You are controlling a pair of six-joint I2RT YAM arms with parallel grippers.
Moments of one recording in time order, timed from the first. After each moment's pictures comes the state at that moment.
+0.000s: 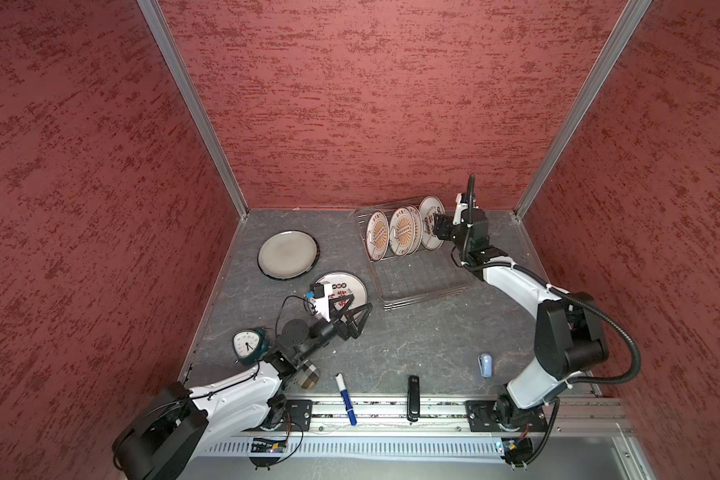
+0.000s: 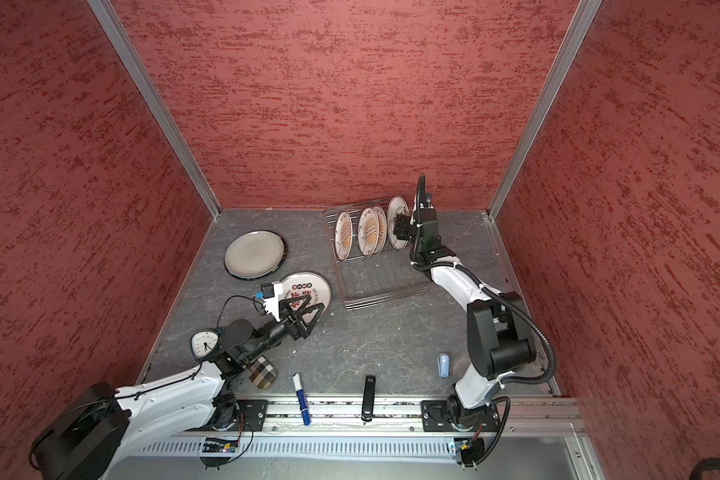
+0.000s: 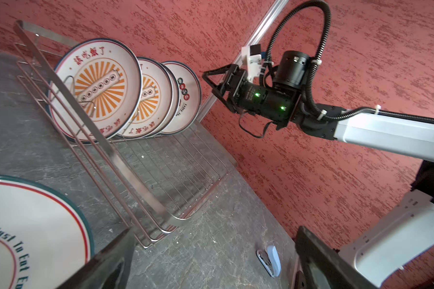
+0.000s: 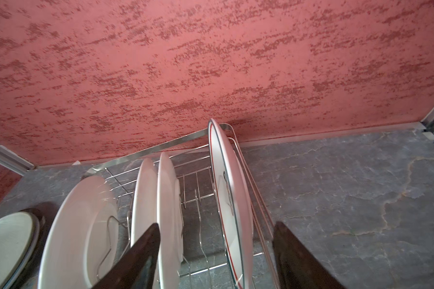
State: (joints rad) left arm -0.70 0.97 0.12 0.92 0.16 -0.68; right arm 0.25 1.67 1.18 0.15 0.12 0.30
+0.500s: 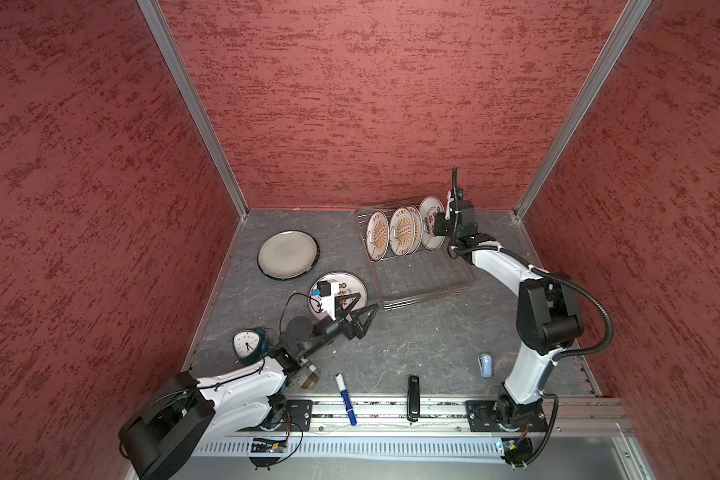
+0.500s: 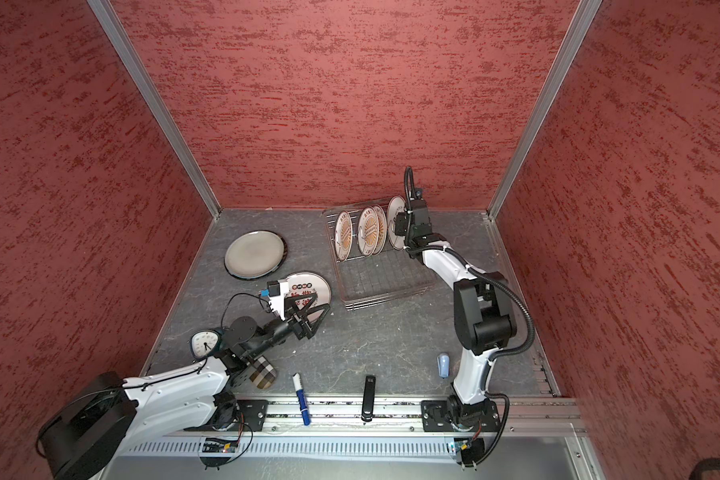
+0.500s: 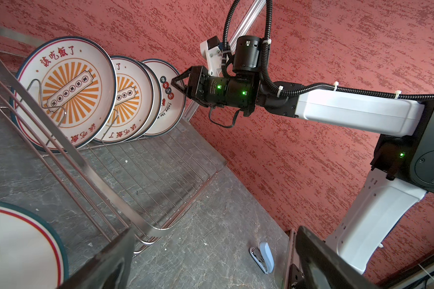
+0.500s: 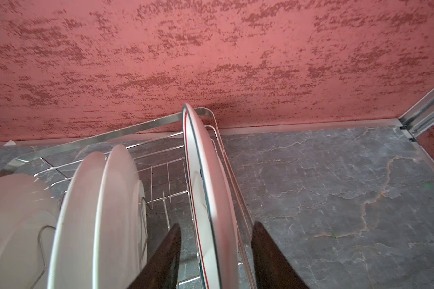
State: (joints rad) left arm -0.73 1.03 0.15 0.95 0.17 -0.65; right arm 0.24 1.86 1.39 0.00 0.19 0.21
